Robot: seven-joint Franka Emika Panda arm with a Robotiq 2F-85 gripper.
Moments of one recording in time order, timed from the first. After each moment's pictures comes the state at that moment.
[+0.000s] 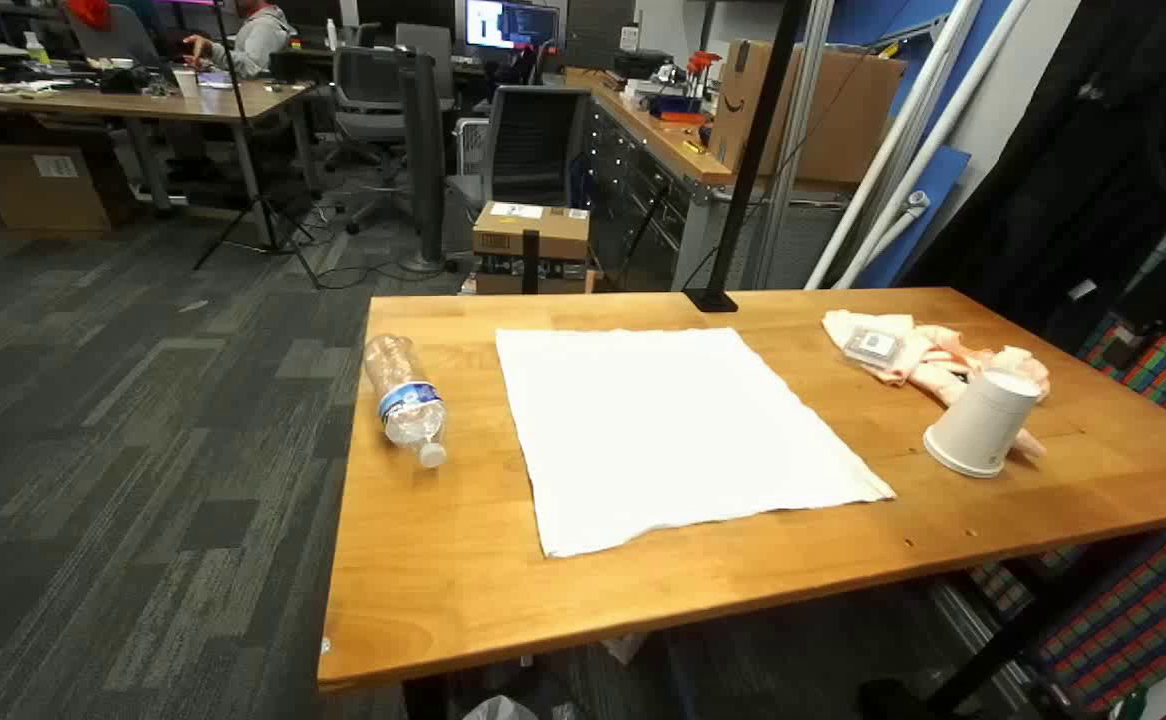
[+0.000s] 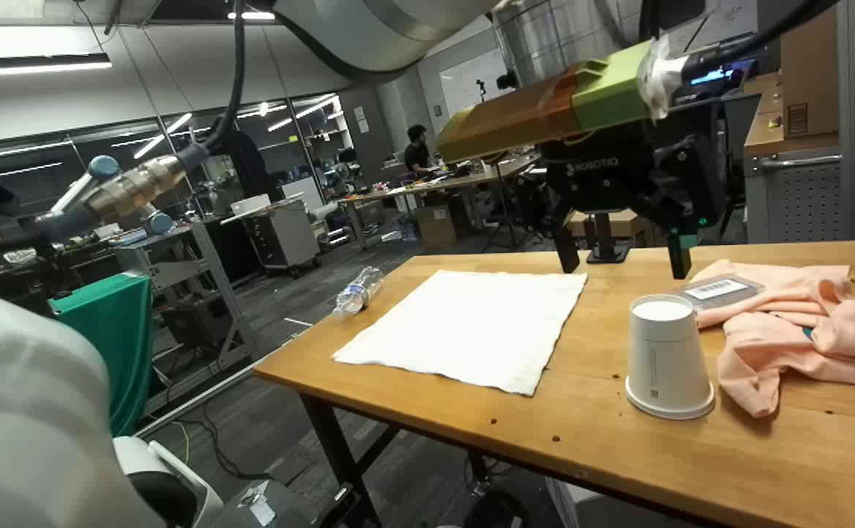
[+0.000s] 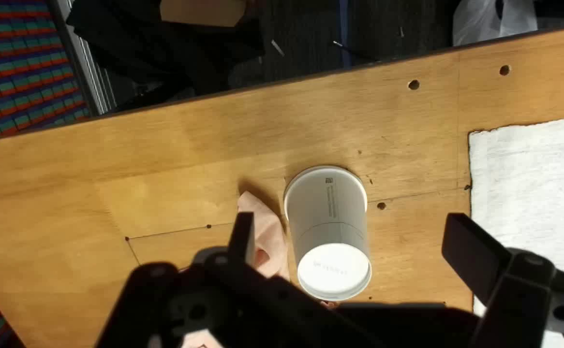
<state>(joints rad) -0.21 -0.48 -0.26 -2.60 -0.19 2.26 -0.20</state>
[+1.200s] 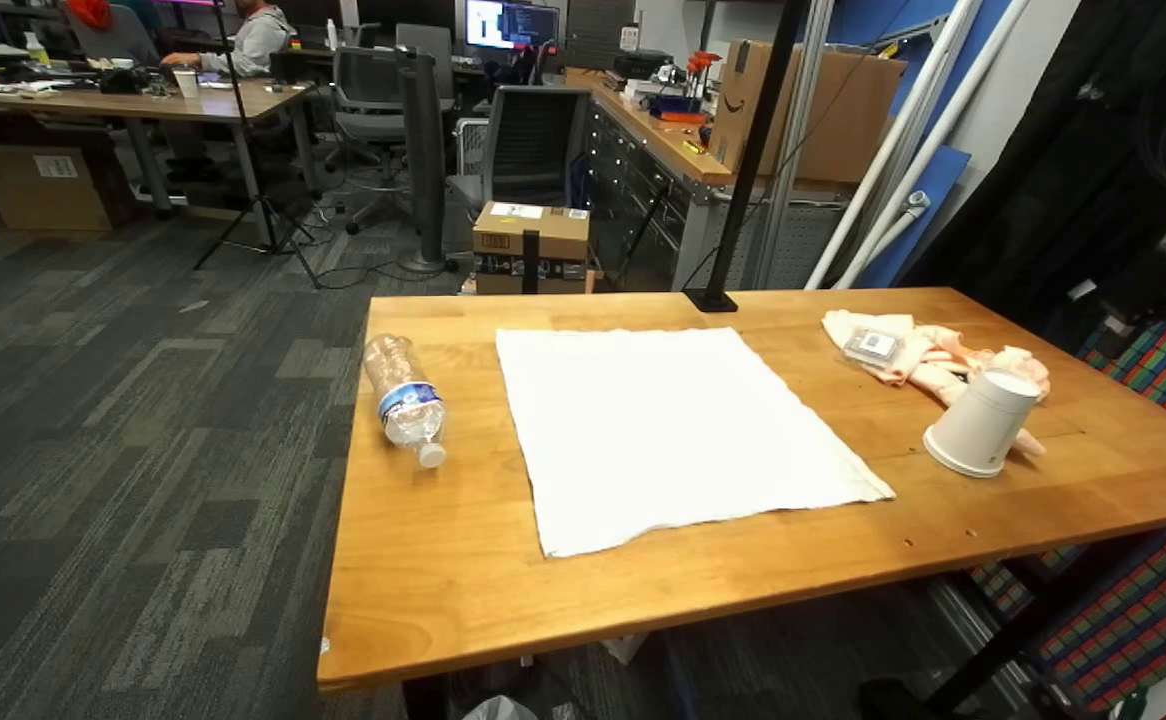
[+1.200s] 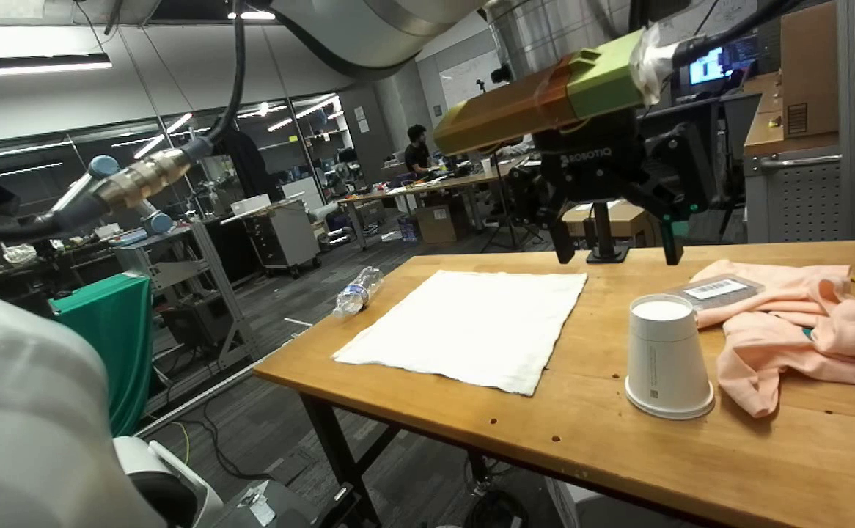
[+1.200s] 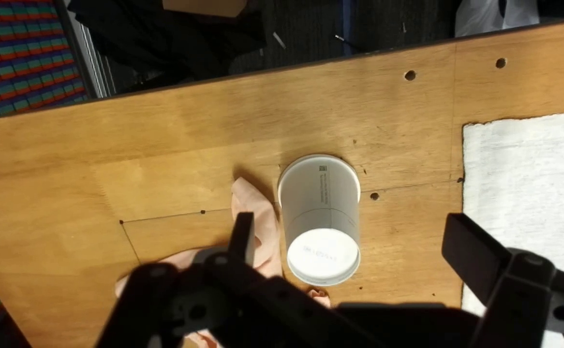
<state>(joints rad) -0.19 -0.48 -0.24 -2.59 -0.19 2.26 -0.21</state>
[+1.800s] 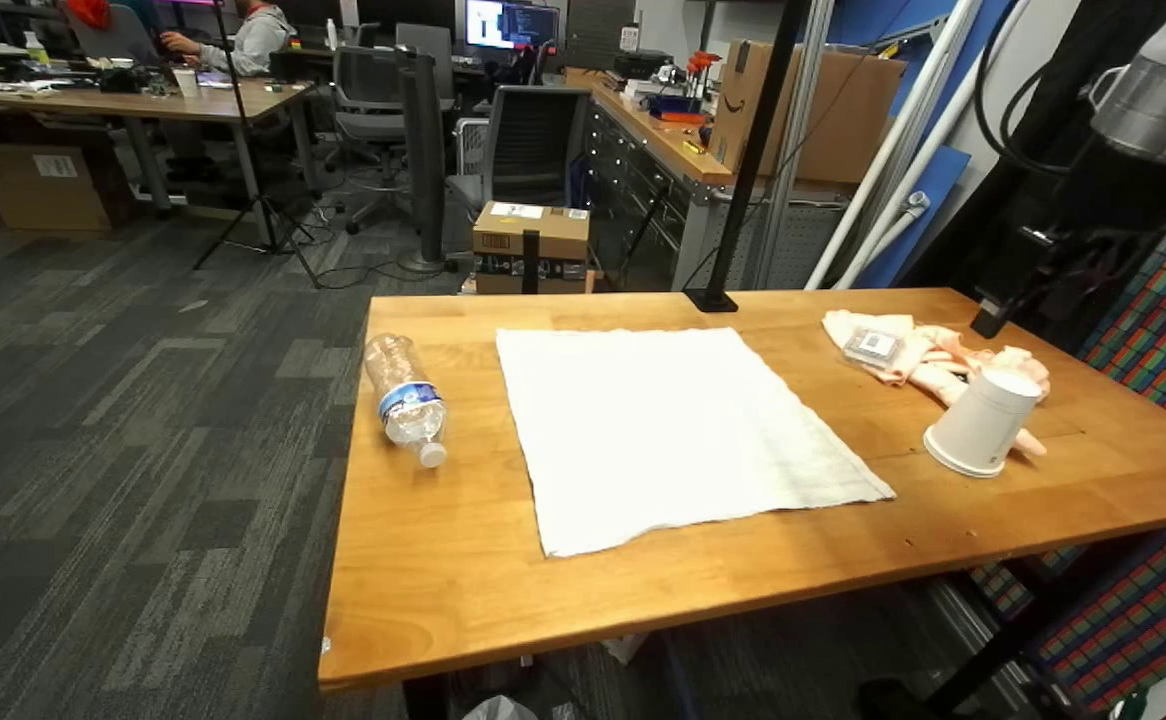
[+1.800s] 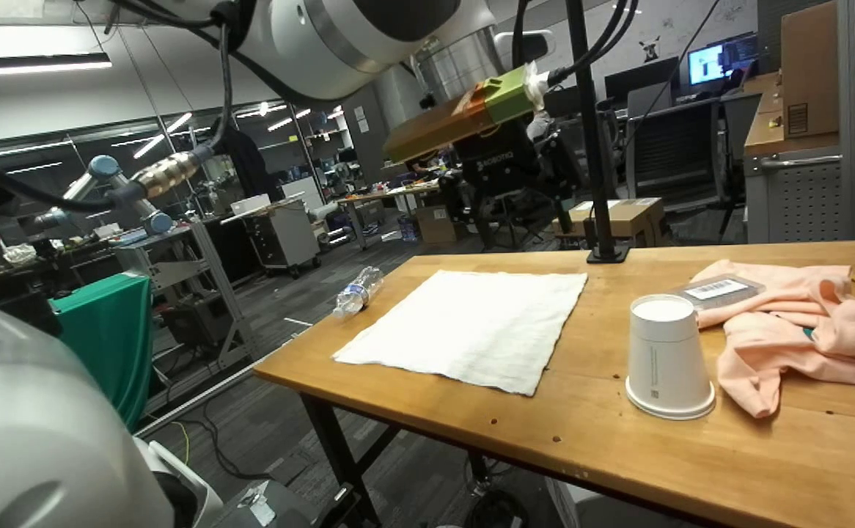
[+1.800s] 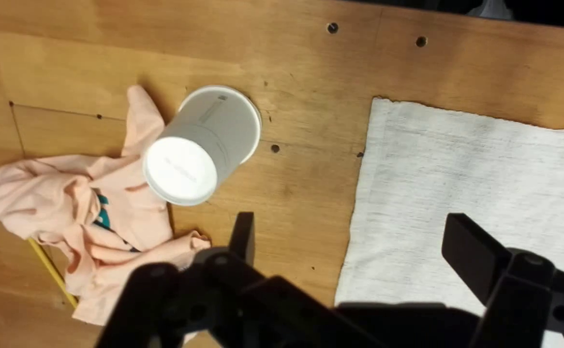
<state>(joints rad) -0.04 -0.45 -0.11 -2.57 -0.18 2.29 -0.22</state>
